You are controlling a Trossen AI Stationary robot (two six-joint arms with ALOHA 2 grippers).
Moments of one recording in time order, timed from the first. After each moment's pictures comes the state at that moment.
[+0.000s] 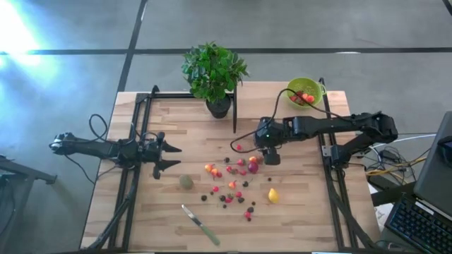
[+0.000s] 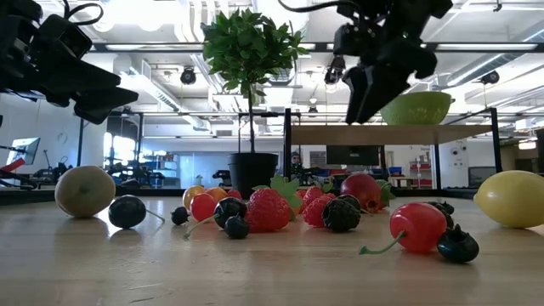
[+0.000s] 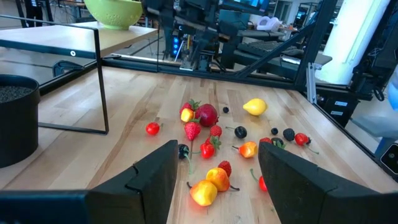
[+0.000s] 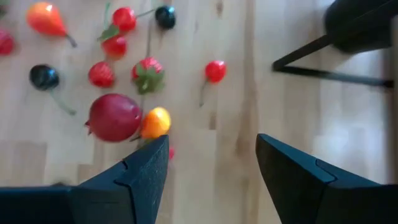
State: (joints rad) left arm -0.17 0.18 0.03 -0.01 -0.18 -0.16; right arm -0.08 1.44 1.06 -0.68 0.08 -0.19
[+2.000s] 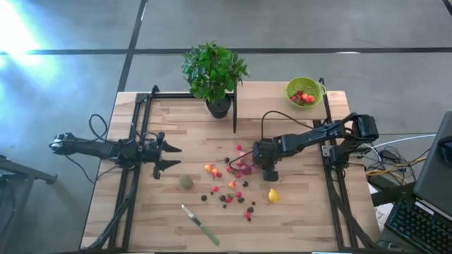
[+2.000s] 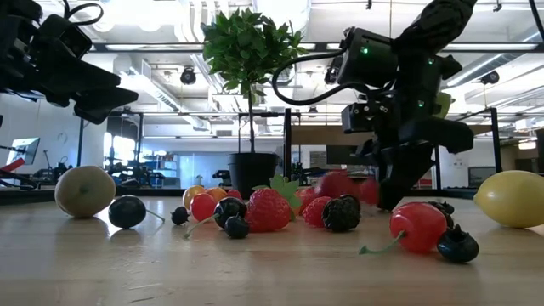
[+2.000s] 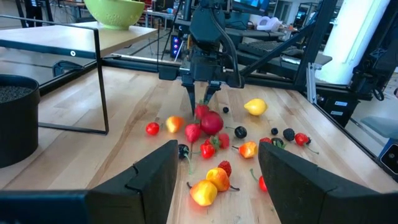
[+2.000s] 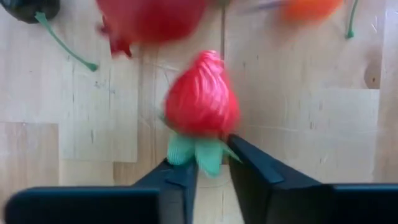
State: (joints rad) left arm -0.17 0.18 0.03 -0.01 -0.18 -0.16; right arm 0.00 1.66 0.83 -0.40 -0.04 0.00
